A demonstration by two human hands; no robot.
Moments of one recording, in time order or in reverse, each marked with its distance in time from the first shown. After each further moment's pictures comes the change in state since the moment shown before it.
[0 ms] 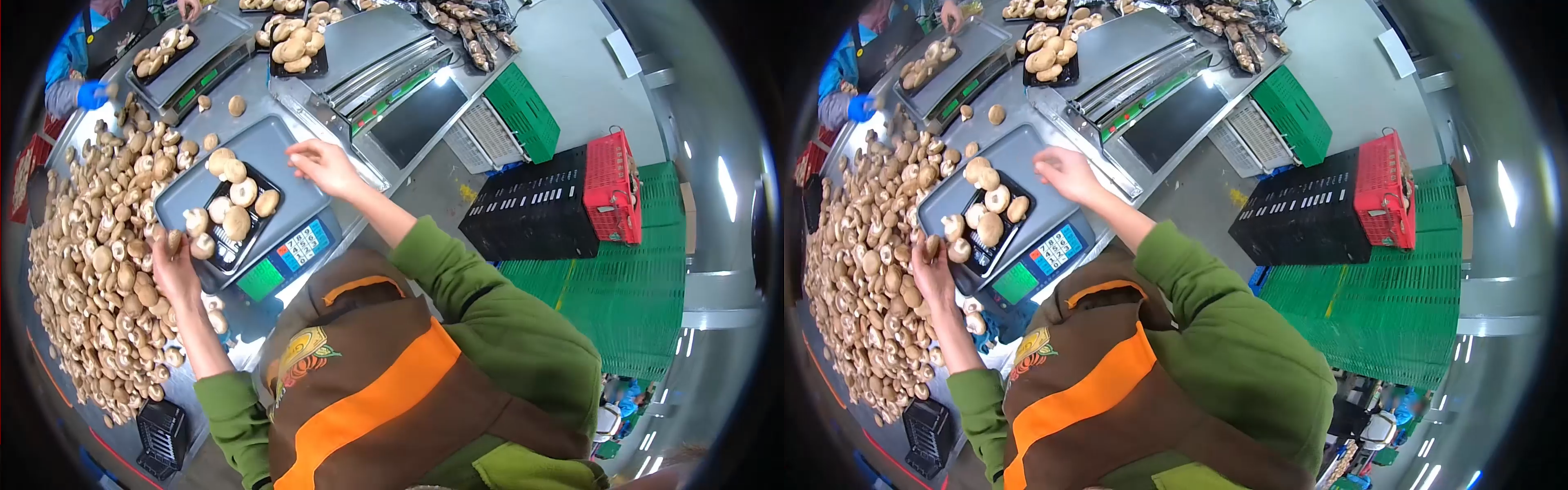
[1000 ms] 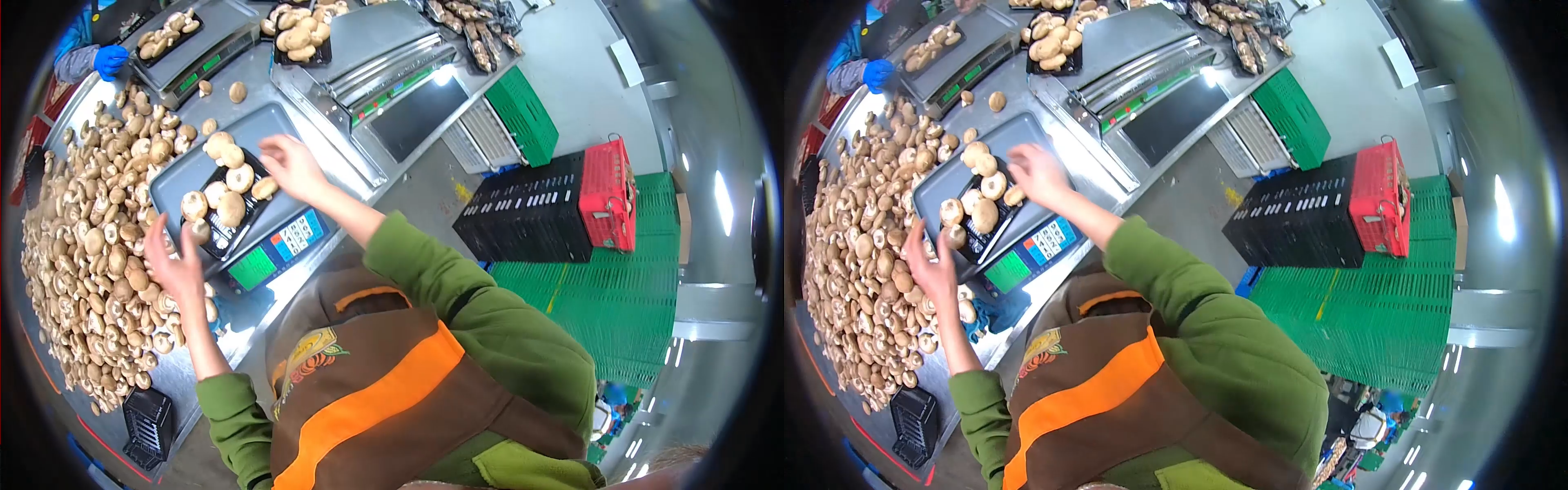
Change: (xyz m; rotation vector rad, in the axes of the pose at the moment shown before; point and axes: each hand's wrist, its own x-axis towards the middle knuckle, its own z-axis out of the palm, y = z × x) left_hand -0.053 0.007 0.016 1.344 -0.123 0.953; right_hand 0.010 0.018 0.052 -0.302 0.162 -0.317
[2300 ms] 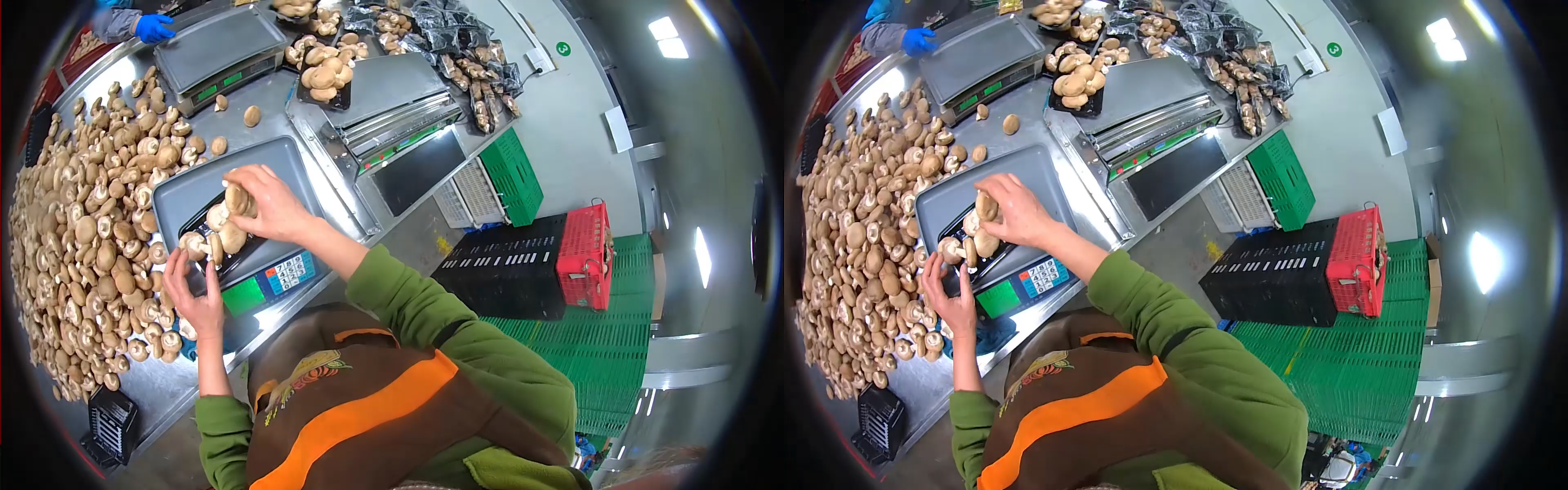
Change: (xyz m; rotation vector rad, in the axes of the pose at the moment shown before) left_hand -0.044 0.014 0.021 -0.217 0.119 -0.102; right_hand 0.028 -0.044 0.020 -0.157 -0.217 -0.525
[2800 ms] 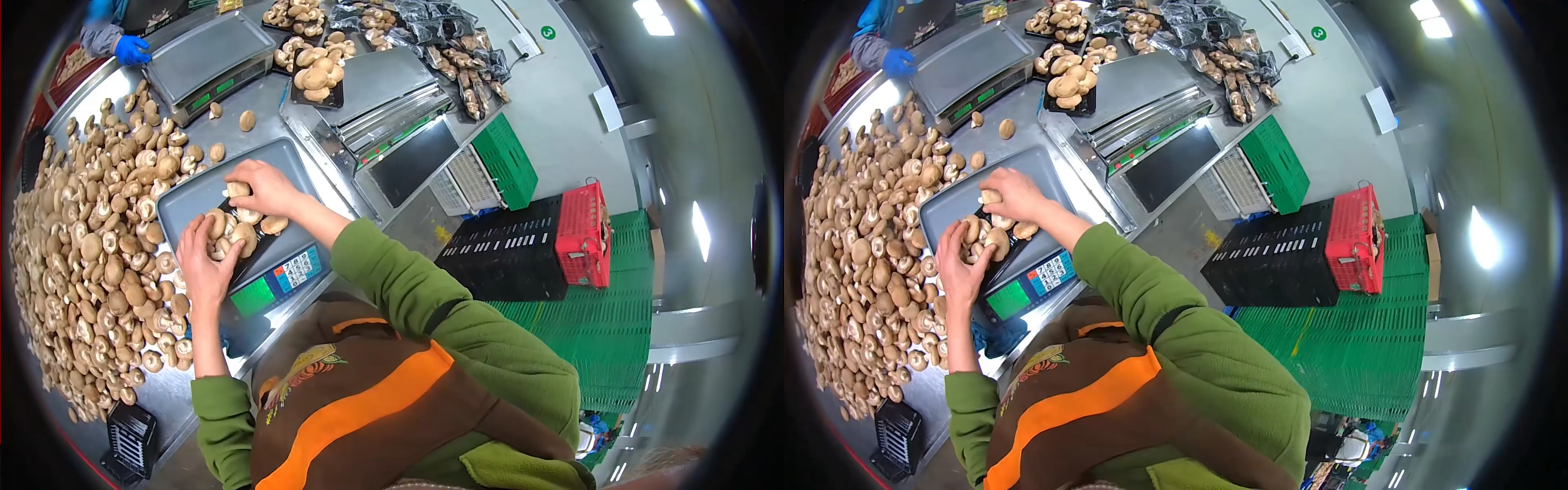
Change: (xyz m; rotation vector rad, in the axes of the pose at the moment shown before) left_hand 0.056 0.000 0.012 0.146 -0.387 0.121; right_hand 0.019 0.039 0.021 -0.089 -0.212 0.189
